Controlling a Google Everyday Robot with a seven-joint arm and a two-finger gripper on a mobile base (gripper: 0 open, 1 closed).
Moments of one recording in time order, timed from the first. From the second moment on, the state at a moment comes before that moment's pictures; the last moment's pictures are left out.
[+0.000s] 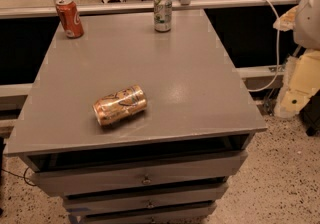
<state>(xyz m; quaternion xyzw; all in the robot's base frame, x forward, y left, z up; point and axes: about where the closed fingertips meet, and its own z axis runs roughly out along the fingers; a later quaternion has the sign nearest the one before) 0.438 -0.216 0.977 -0.60 0.78 -0.04 0.16</state>
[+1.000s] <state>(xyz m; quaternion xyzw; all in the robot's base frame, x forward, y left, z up) 0.473 -0.152 0.982 -0.62 0.76 -0.01 0.21</state>
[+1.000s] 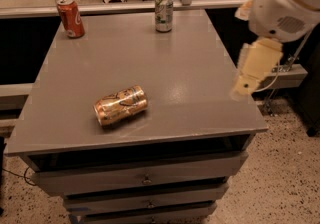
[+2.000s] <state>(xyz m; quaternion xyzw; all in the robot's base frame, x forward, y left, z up) 0.506 -0.070 0.989 -0.61 0.74 0.06 0.28</state>
